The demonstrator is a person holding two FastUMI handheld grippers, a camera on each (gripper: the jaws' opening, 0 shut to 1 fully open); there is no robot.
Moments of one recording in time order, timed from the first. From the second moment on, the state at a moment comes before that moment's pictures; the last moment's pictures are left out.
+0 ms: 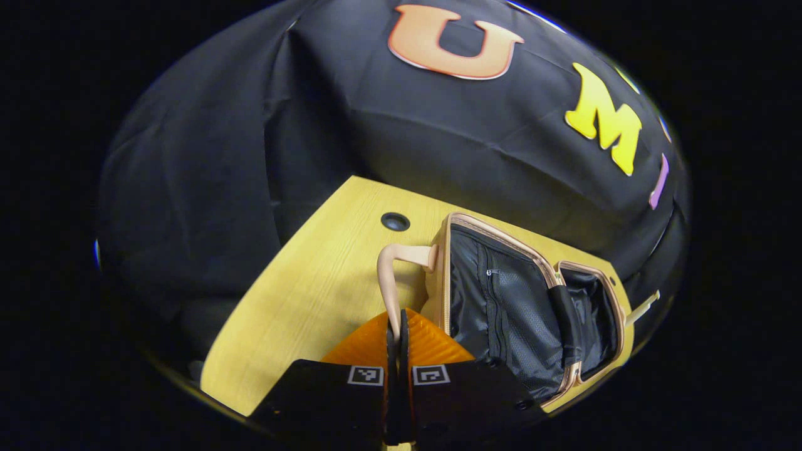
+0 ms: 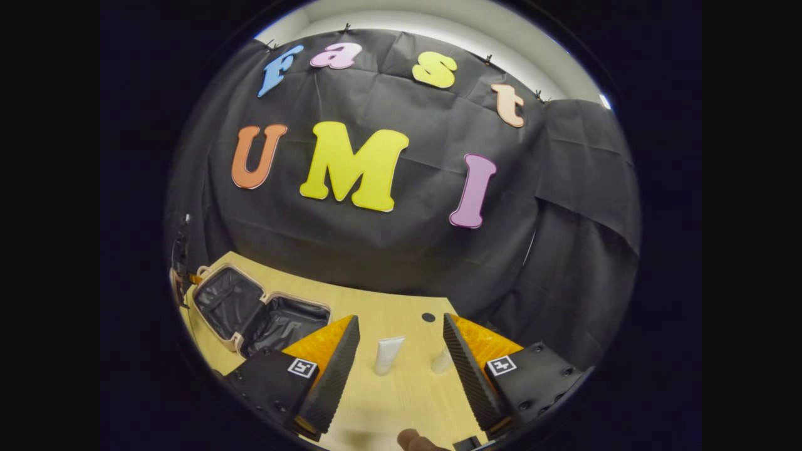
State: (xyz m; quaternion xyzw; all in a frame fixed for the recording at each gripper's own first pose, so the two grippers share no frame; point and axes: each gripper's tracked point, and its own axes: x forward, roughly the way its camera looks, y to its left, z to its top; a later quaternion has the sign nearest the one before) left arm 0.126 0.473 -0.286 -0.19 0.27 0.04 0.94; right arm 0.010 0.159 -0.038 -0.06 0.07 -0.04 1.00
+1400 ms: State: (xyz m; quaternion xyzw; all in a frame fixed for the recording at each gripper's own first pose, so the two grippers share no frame) left arm 0.064 0.287 -0.176 -0.18 0.21 0.03 0.96; right arm 0.039 0.058 -0.056 -0.05 0.04 0.05 1.00
